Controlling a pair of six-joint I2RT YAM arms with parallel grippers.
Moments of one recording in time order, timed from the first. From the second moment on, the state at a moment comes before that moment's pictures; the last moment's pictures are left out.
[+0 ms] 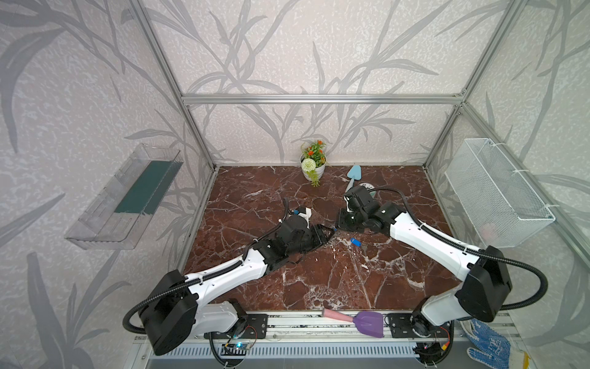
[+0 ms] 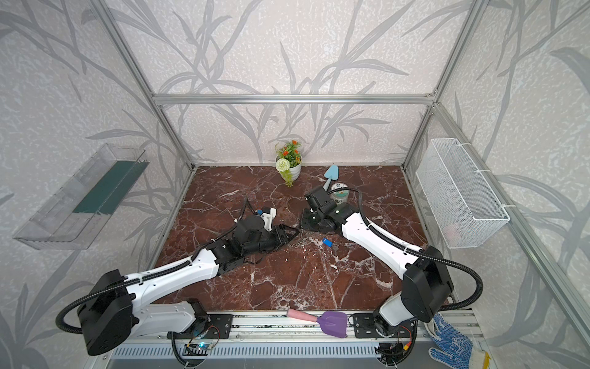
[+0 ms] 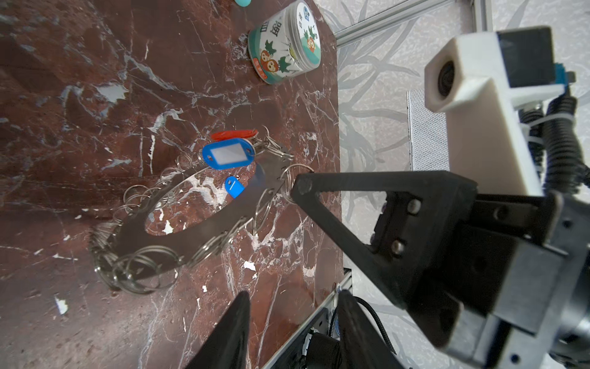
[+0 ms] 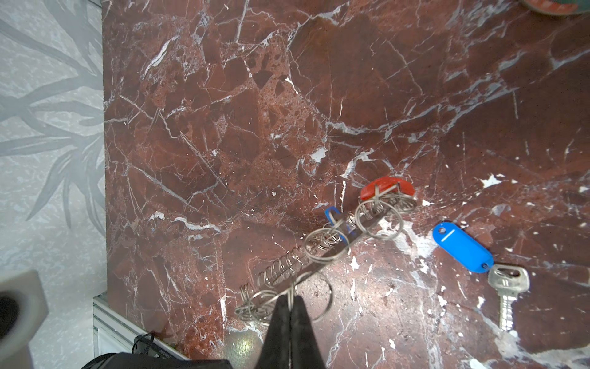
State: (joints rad) left arm -0.81 1.25 0.71 0.09 0.16 -1.20; right arm 0.68 1.50 1.22 -0.63 -0.09 0.80
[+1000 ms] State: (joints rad) left arm -0.84 1.37 0.69 0.24 0.09 -1.29; right arm 0.68 1.47 1.19 -0.63 -0.09 0.82
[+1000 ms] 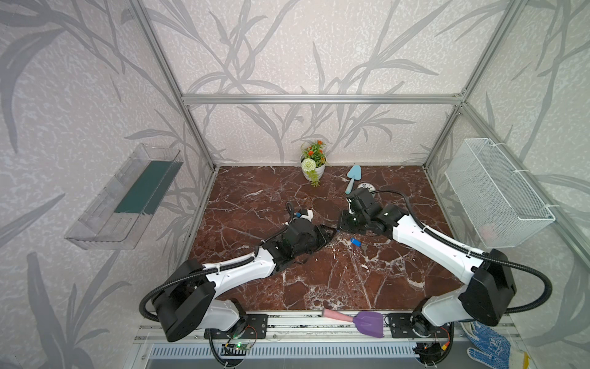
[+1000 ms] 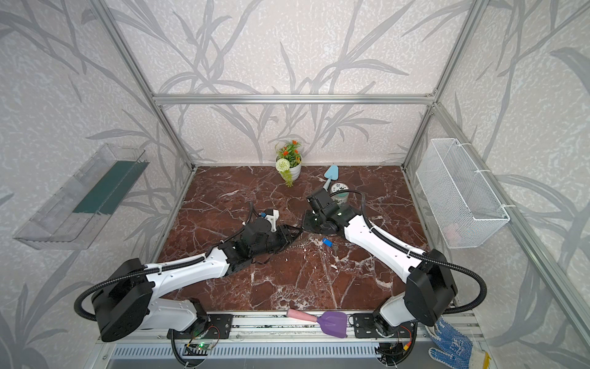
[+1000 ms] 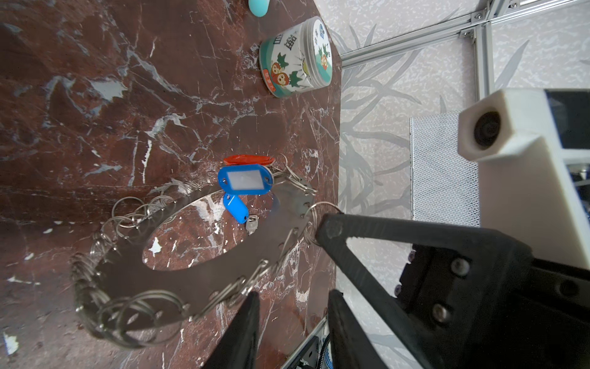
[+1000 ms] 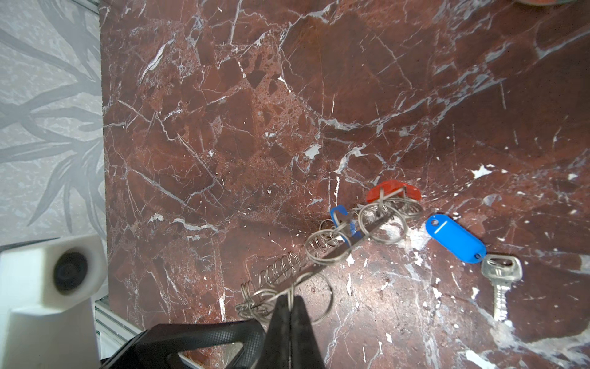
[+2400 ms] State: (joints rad) left arm -0.84 1.44 0.69 0.34 0.05 -1.33; right arm 0.68 1.47 1.16 -0.61 -0.09 0.84
